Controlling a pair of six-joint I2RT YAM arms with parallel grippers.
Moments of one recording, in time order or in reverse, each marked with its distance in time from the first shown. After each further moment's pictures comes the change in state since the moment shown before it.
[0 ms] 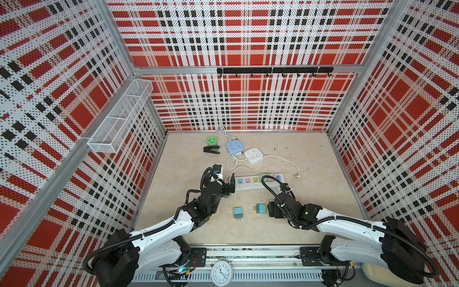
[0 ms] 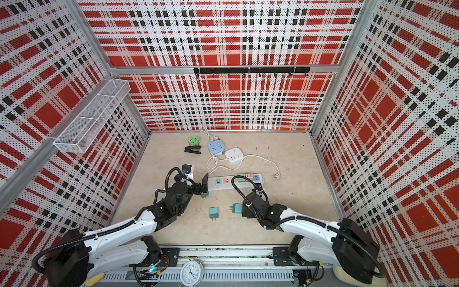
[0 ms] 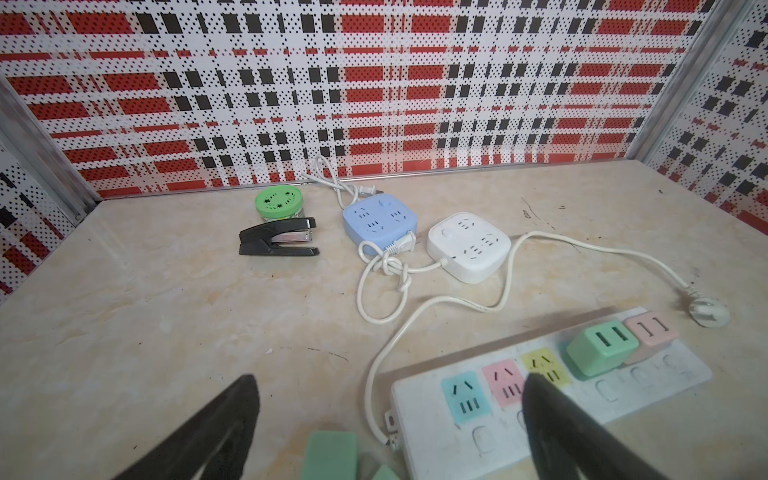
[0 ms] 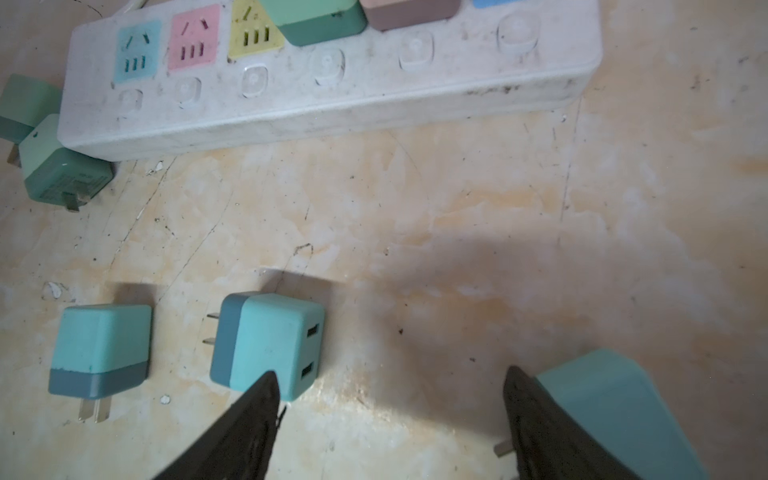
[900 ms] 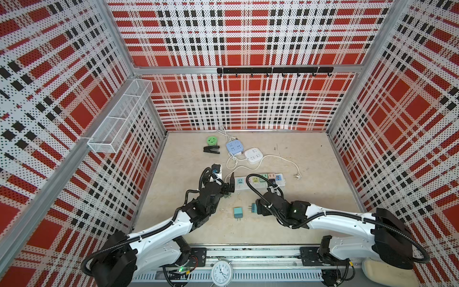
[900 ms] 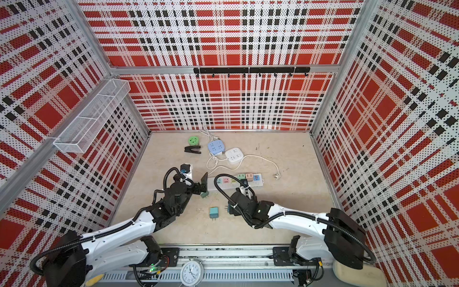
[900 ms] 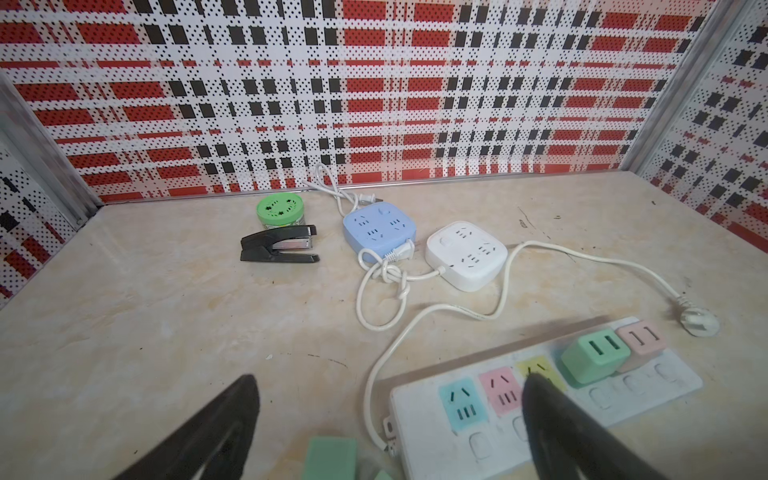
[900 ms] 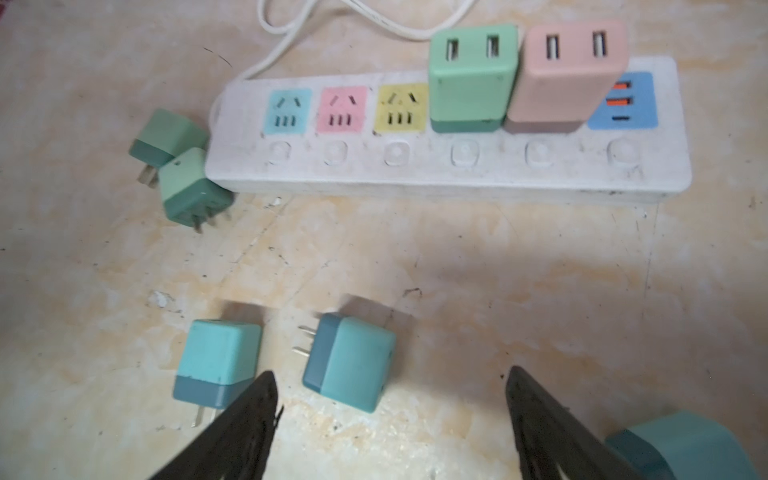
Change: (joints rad) left arm -0.003 -0.027 0.000 0.000 -0.006 0.000; right arm 0.159 0.117 0.209 -0.029 0.151 -0.016
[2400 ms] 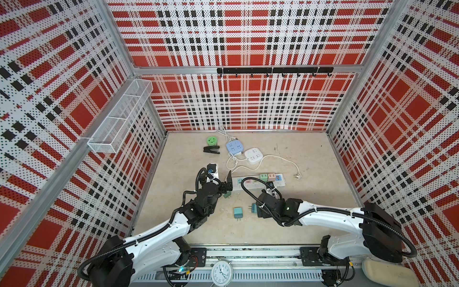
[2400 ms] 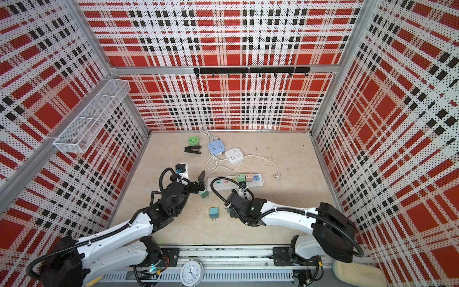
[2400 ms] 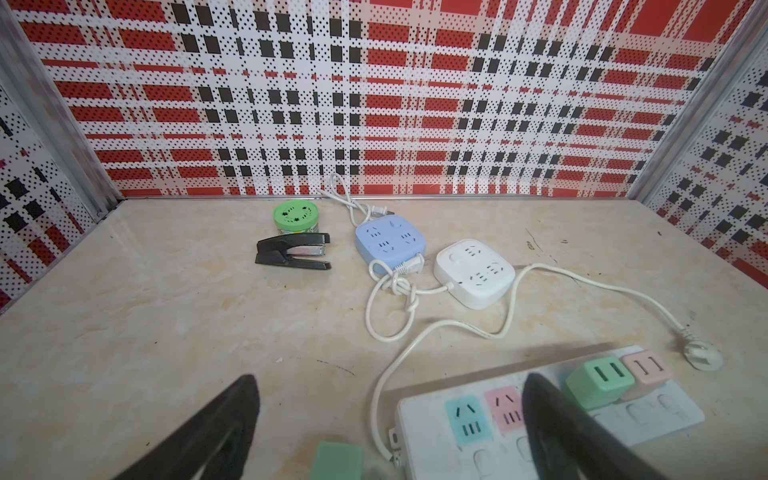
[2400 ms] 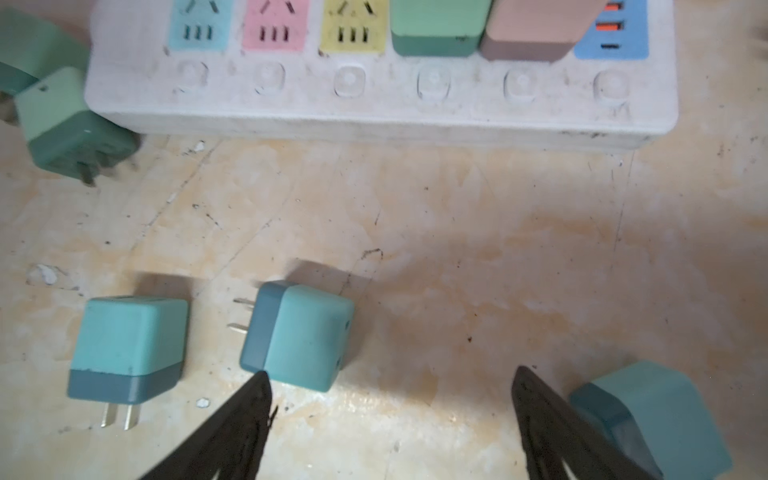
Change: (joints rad) left arm 0.017 -0.042 -0.008 -0.002 -0.024 -0.034; right arm 0.008 0.099 0.056 -0.144 -0.014 0.042
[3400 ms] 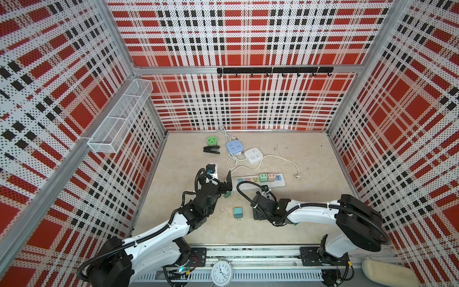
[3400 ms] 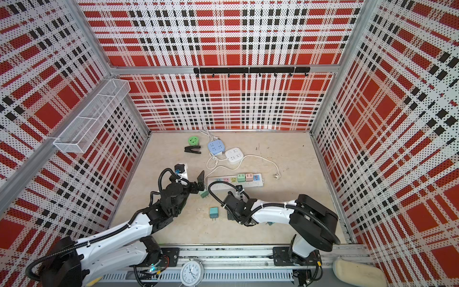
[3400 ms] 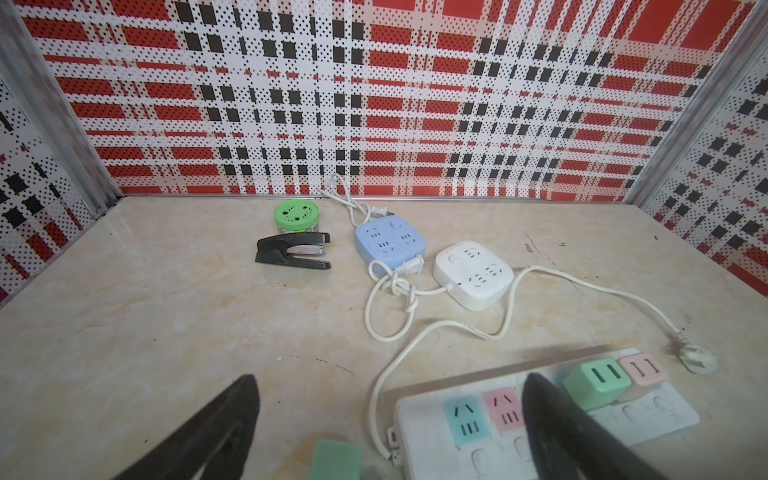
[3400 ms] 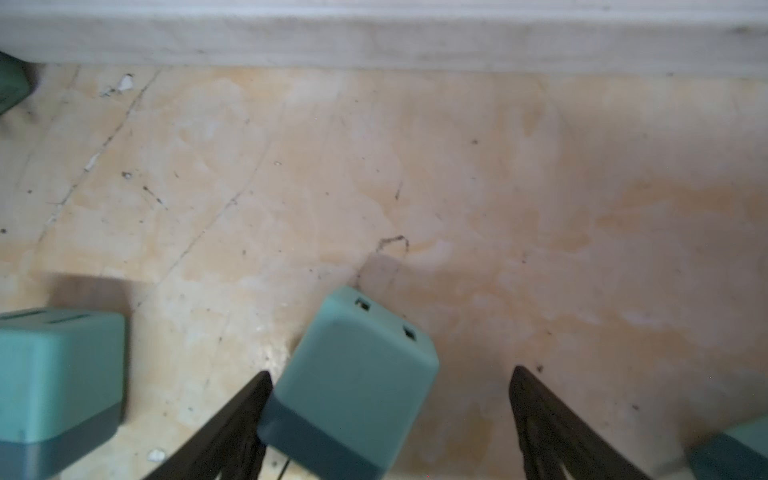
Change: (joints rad) left arm 0.000 -0.014 -0.008 0.000 0.000 -0.011; right arm -0.011 0.166 -0.017 0.086 -0.072 0.041
